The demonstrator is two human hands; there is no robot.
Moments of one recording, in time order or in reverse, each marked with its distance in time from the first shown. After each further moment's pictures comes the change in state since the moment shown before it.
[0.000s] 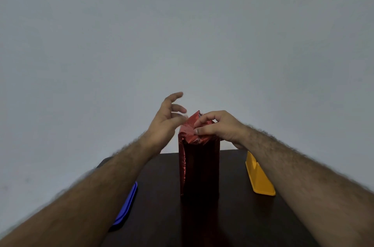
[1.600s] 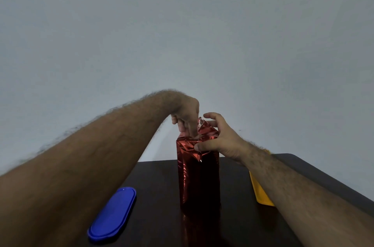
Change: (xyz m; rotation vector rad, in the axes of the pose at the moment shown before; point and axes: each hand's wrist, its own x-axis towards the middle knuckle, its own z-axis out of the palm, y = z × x) left_hand 0.118 0.059 0.031 1.153 -0.788 -0.410; right_hand 0.000 0.027 0.004 0.149 0.009 -0.049
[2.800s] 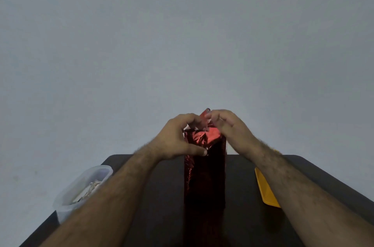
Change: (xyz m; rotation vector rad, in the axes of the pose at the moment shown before) left_hand -0.027 -0.053 0.136 -0.666 0.747 0.496; right_hand 0.000 -0.007 0.003 -0.257 0.143 -0.226
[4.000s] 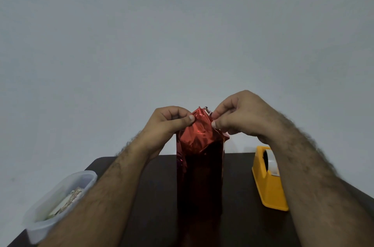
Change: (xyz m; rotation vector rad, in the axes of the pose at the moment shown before) left_hand 0.020 -0.011 0.006 -0.632 0.148 -0.171; right_hand 0.002 -0.071 -0.037 -0.224 -0.046 0.322
